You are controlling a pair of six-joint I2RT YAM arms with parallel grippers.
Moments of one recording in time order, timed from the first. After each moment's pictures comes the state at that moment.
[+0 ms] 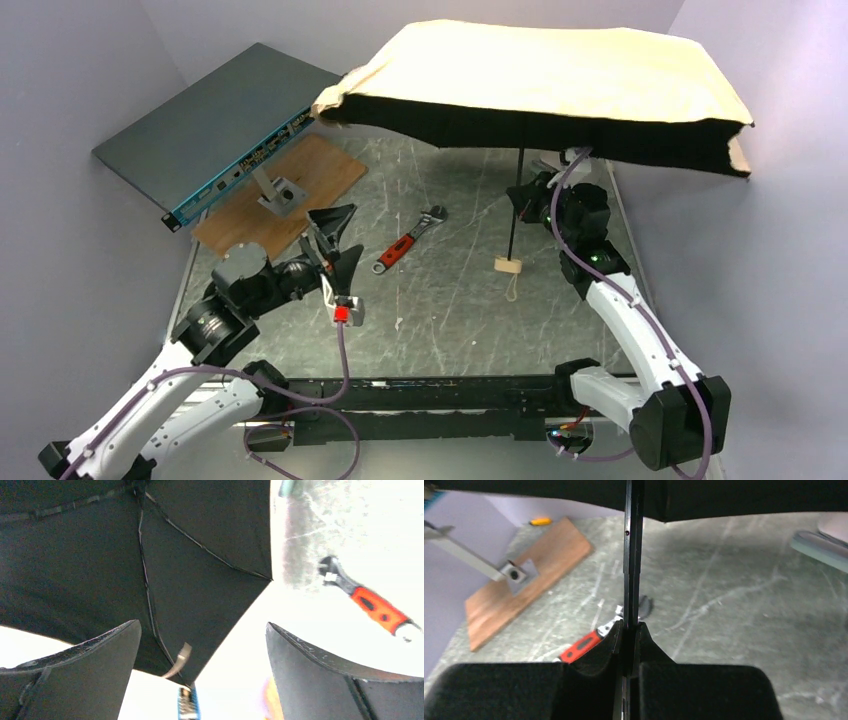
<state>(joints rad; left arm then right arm) -0.69 0.66 0.84 -0.23 0.32 1.42 0.23 1.02 0.84 0.06 -0.16 0.36</state>
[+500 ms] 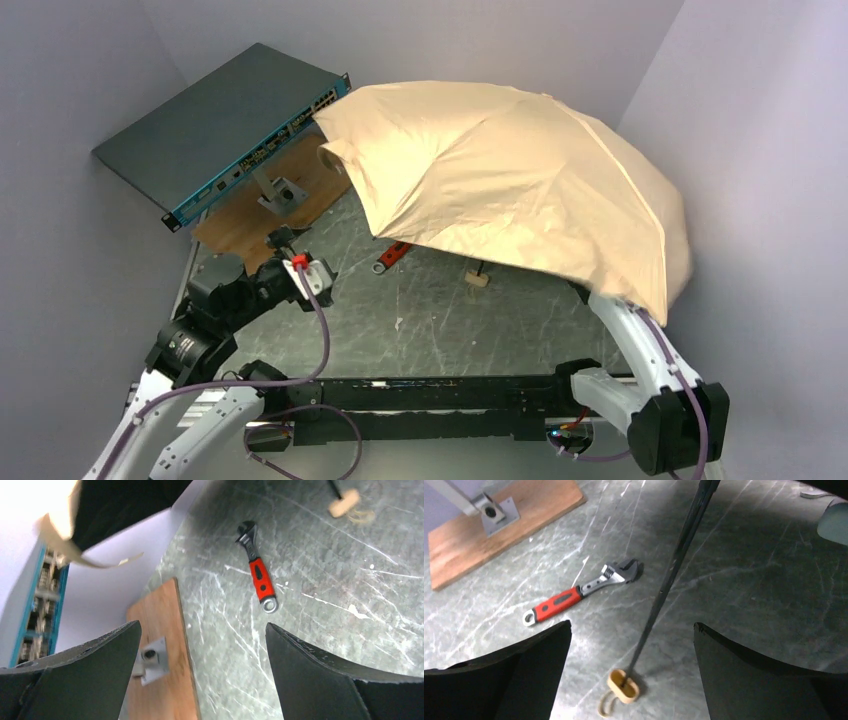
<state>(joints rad) -0.54 0.52 0.87 -0.56 0.24 0.71 0.18 1.03 0.78 -0.01 -0.28 0.17</state>
